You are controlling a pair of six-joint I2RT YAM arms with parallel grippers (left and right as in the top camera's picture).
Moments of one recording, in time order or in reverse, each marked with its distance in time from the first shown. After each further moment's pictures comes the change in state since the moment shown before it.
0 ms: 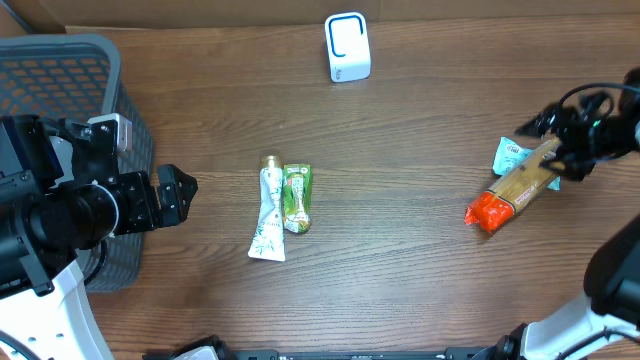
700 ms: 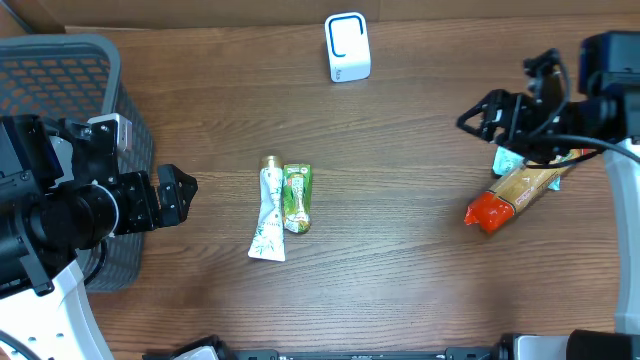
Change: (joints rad) left arm 0.000 0.000 0.000 0.000 0.000 0.000; right arm 0.340 -0.312 0.042 -0.055 0.001 -0.059
